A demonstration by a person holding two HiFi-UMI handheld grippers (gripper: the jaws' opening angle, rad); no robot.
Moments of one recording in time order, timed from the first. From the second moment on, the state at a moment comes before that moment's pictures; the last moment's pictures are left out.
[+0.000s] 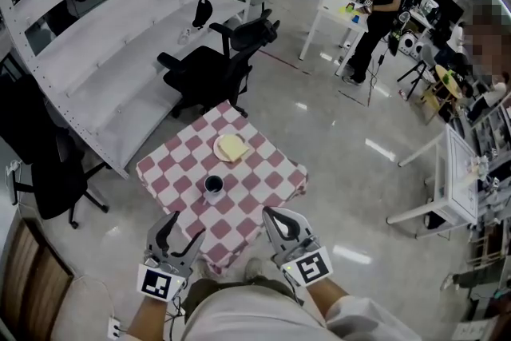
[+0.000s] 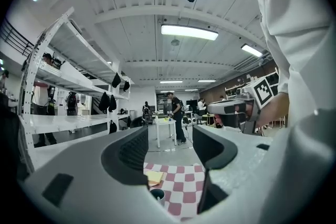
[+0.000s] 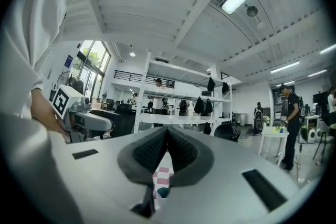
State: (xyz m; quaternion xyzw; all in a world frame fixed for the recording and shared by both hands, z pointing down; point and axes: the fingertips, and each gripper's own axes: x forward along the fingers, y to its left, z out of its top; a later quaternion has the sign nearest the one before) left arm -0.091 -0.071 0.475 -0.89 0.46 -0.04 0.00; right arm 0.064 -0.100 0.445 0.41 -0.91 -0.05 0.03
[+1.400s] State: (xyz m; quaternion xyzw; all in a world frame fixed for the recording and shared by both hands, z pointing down) left arm -0.077 -0.170 0.714 -0.86 0.46 -0.18 -0.13; right arm 0.084 -0.119 0.449 0.42 -0.91 -0.06 0.04
